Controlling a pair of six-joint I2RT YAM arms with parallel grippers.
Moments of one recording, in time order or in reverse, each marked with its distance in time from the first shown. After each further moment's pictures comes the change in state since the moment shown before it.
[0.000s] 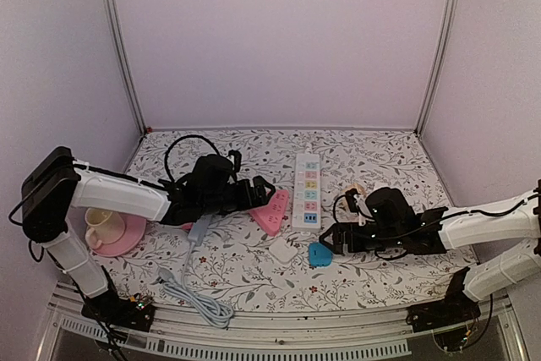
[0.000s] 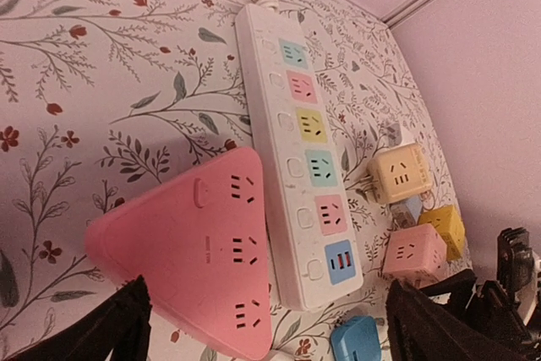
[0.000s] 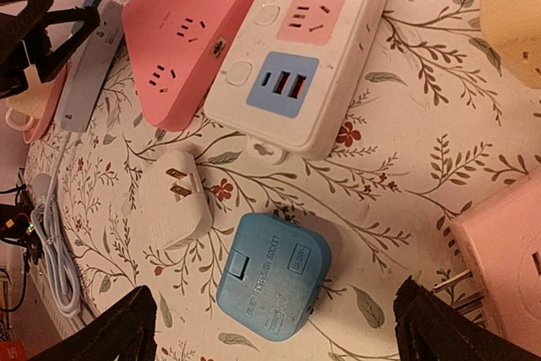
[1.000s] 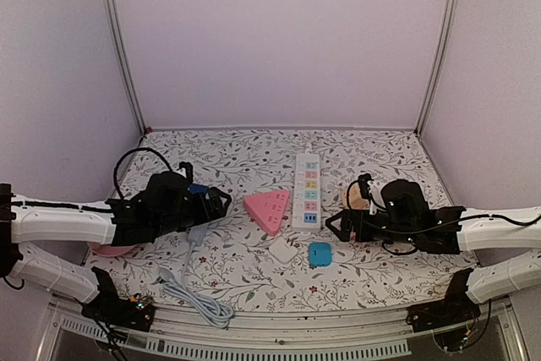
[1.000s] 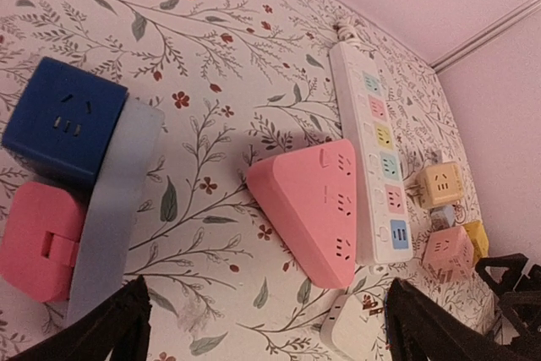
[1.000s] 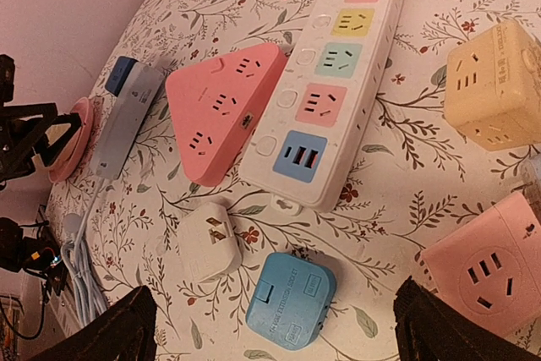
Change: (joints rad) left arm 0.002 -0.442 -0.294 -0.177 -0.179 -0.070; right arm 0.000 -0.169 0.000 -0.023 0.097 0.000
